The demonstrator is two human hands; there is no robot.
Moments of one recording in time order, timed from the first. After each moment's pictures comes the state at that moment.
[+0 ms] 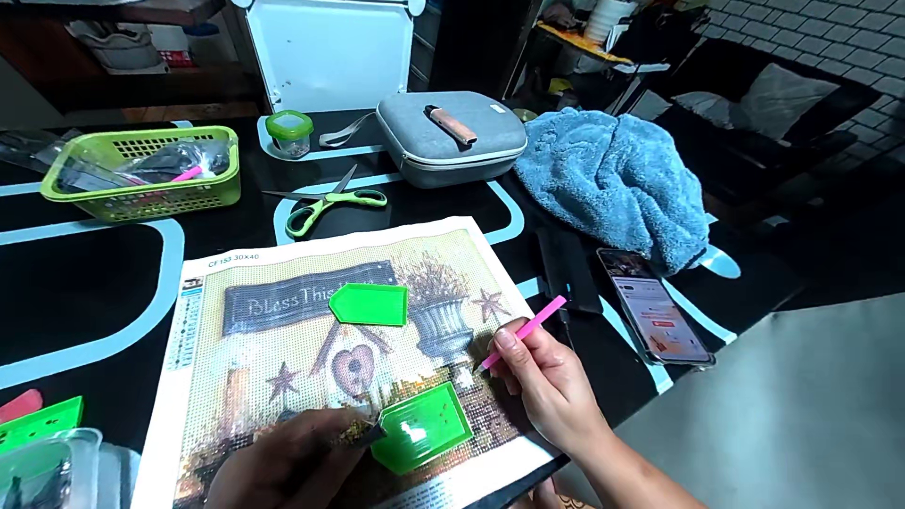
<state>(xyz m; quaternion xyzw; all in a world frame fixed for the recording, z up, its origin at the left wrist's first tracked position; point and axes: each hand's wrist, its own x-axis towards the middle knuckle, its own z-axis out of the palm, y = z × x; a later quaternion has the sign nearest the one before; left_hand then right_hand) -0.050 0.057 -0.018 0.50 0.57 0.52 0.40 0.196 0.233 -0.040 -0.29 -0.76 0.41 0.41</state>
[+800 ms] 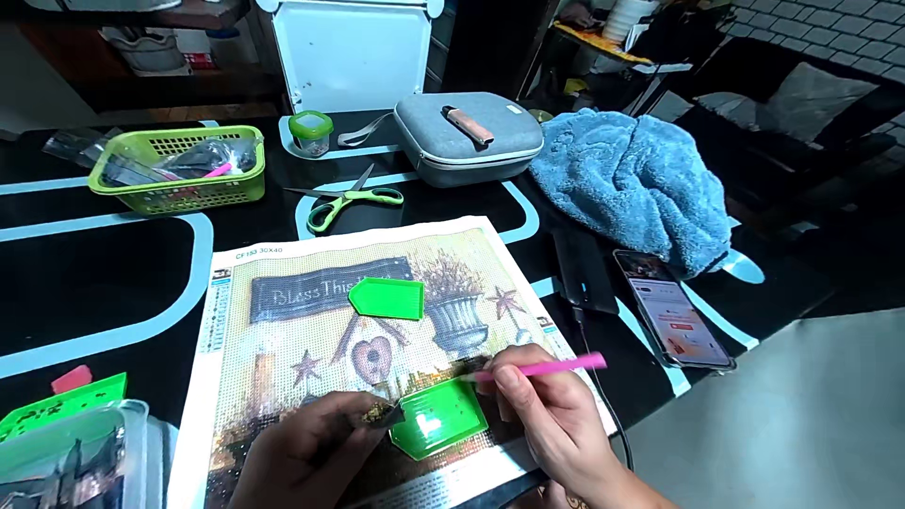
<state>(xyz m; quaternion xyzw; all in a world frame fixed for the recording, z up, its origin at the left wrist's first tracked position) -0.048 0.058 -0.017 0.47 0.57 0.53 0.41 0.183 0.207 -0.038 -0.18 -0.76 0.44 0.44</state>
